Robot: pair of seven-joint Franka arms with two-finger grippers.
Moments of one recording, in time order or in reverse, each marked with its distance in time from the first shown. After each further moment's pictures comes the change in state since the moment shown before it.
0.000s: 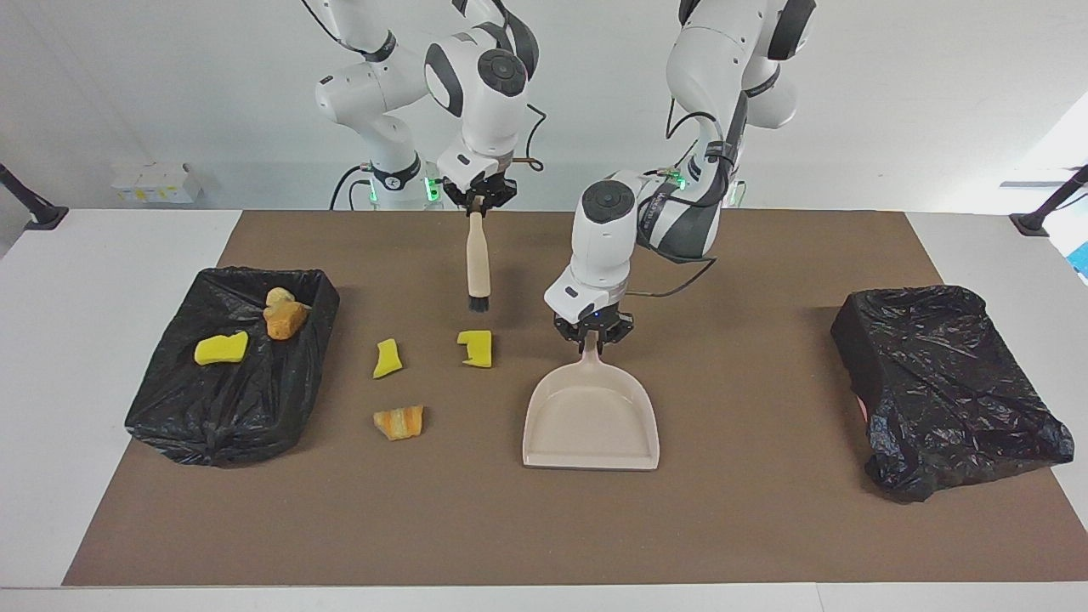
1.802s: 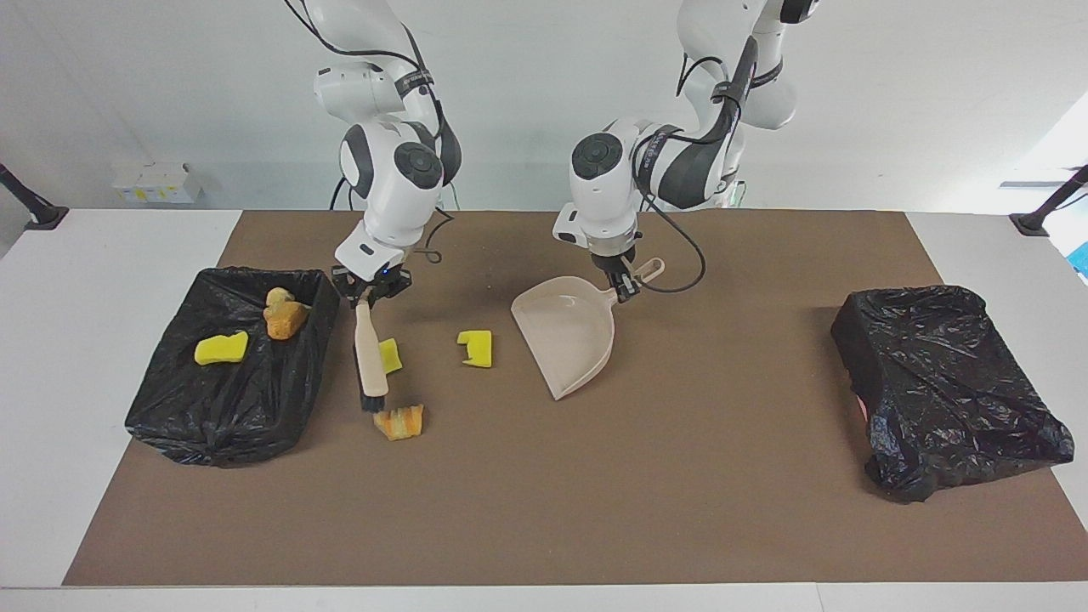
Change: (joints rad) left arm -0.046 -0.212 -0.008 -0.170 0.094 -0.275 1.050; right arm -0.374 0.243 -0.001 0.049 -0.497 0.324 -0.276
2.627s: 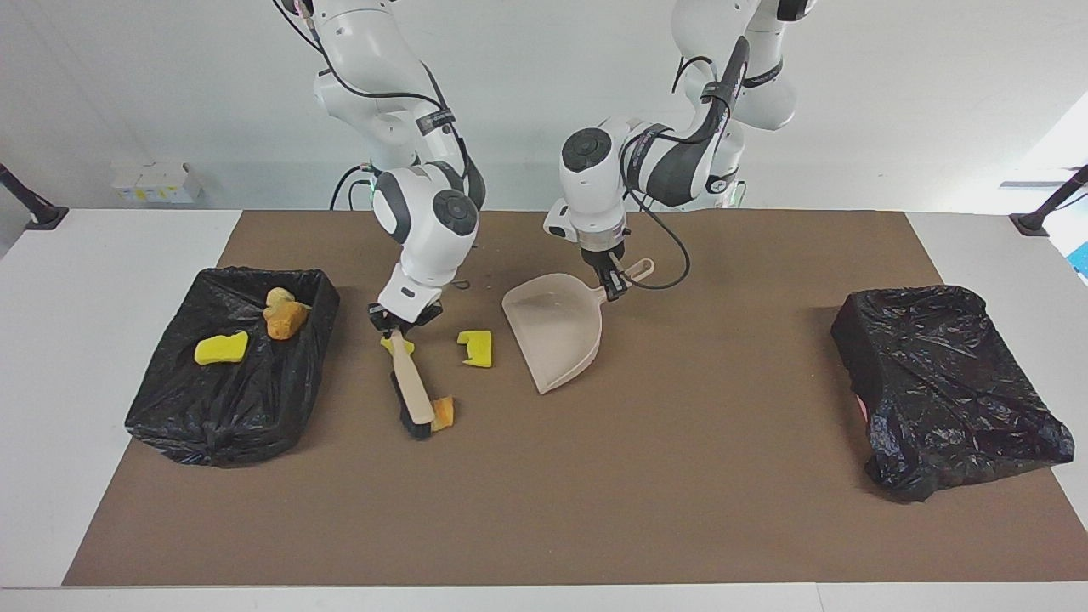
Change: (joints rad) left arm -0.032 -0.004 0.001 -0.038 0.004 0.062 0.000; right arm 0.128 0.156 0.021 0.107 0.104 -0.023 -0.017
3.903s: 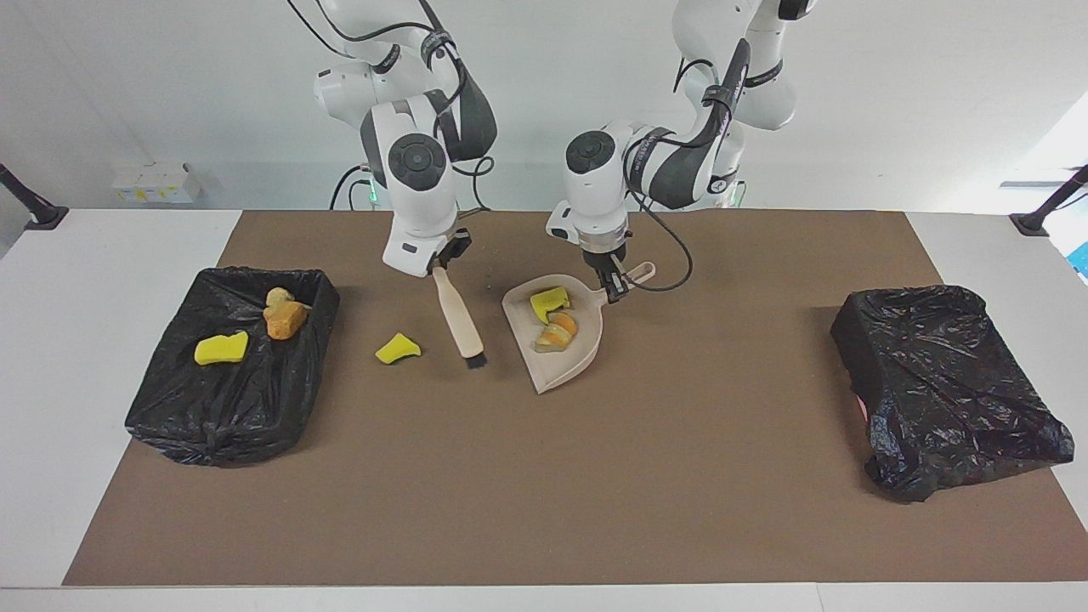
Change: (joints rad) left arm 0.000 -0.007 0.005 -0.026 0.000 0.034 0.000; right arm -0.048 -0.120 -0.020 0.120 0.396 -0.350 -0.270
